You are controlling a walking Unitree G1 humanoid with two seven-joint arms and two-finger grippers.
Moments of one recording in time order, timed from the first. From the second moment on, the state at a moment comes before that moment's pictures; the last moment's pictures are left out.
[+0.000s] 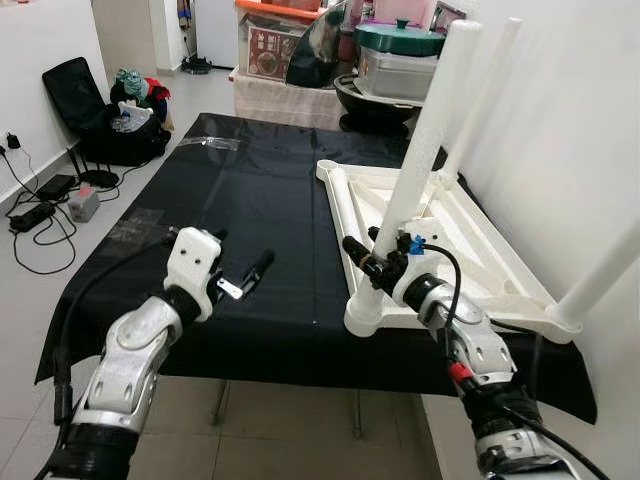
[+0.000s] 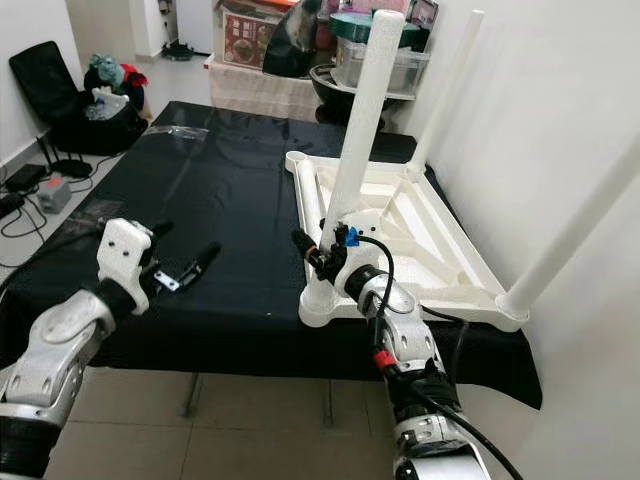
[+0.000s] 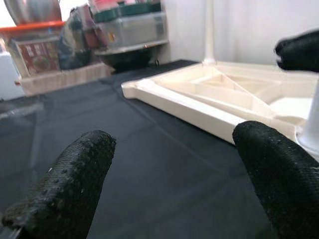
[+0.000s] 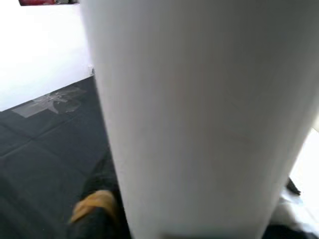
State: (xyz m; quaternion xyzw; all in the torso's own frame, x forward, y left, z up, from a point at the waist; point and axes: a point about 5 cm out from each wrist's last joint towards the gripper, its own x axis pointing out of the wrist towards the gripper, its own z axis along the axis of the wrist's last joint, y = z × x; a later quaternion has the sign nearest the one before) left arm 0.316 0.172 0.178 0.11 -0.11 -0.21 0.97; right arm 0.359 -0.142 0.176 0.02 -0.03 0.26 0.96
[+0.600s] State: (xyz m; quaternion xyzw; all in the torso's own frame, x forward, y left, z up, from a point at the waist) left arm 0.310 0.167 0.176 0.11 -0.10 -0.23 0.96; right arm 0.356 -0.177 0.155 0.03 0.00 -0.09 1.00
